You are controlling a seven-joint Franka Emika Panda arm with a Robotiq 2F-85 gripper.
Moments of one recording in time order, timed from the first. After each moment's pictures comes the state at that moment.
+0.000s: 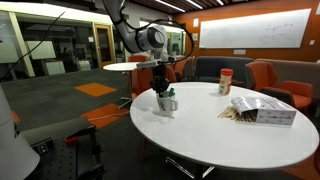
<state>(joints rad) 0.22 0.46 0.06 -2.02 -0.27 2.30 0.18</state>
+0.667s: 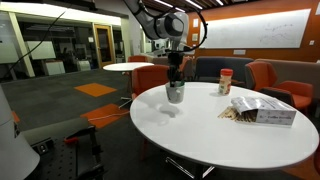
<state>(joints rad) 0.17 0.55 0.01 -1.71 -0.04 2.05 0.40</state>
